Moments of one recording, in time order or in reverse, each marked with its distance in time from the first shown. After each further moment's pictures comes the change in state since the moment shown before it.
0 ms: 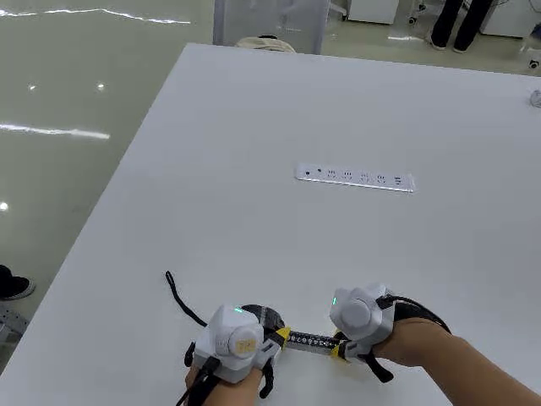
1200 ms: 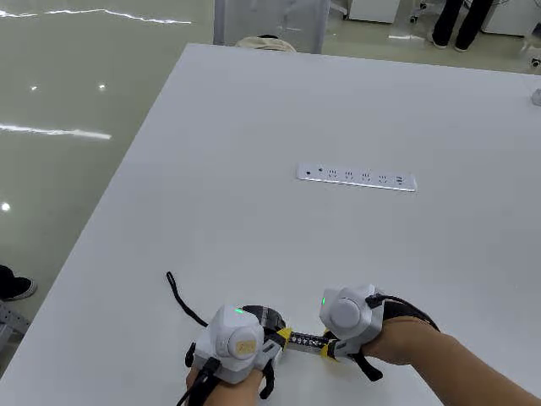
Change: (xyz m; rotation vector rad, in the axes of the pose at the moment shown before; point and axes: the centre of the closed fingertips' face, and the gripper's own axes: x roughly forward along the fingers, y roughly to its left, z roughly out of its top) left arm 0.000 0.000 0.000 0.000 0.001 -0.007; right arm 0.009 0.003 0.017 -0.023 -0.025 0.018
